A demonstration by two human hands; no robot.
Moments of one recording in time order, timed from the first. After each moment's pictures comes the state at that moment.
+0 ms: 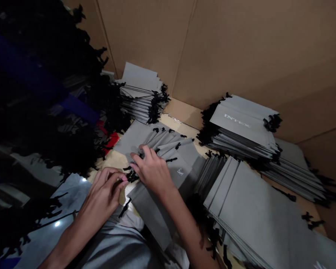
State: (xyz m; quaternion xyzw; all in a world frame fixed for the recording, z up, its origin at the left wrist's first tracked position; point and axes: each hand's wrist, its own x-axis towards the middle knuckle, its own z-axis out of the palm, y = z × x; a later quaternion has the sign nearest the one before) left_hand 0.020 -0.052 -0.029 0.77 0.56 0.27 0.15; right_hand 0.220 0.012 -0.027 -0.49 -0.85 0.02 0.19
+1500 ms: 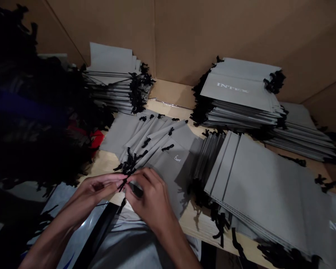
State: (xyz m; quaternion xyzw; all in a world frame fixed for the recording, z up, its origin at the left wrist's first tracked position) left_hand 0.009 -0.017 -0.012 0.48 0.57 0.24 0.62; right_hand 0.204 -0.068 -0.054 -0.52 -0.63 0.27 0.51
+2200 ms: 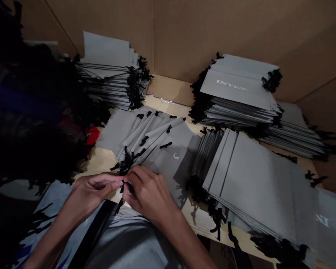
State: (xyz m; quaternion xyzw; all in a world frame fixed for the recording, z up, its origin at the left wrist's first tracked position) left_hand 0.014 -0.023 -0.025 0.57 0.58 0.25 0.53; right_hand 0.221 -0.062 -0.036 -0.50 -0.77 0.19 0.34
